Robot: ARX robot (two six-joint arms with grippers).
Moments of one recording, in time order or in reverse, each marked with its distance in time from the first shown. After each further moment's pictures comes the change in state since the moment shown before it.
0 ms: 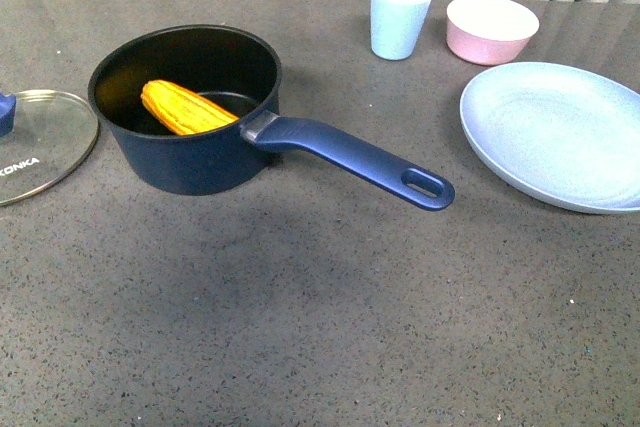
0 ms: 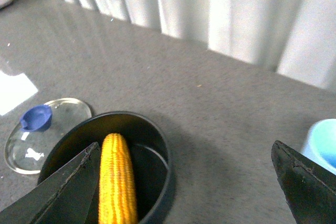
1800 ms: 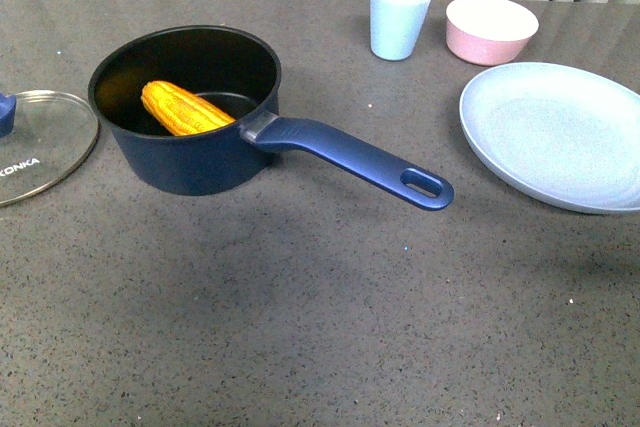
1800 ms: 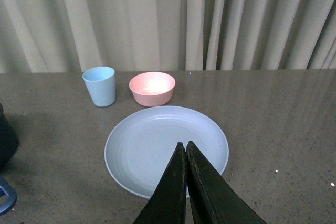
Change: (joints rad) left arm 0.000 0.000 0.000 0.000 0.000 0.000; right arm -0.388 -1.376 -1.032 -0.155 0.291 -0.023
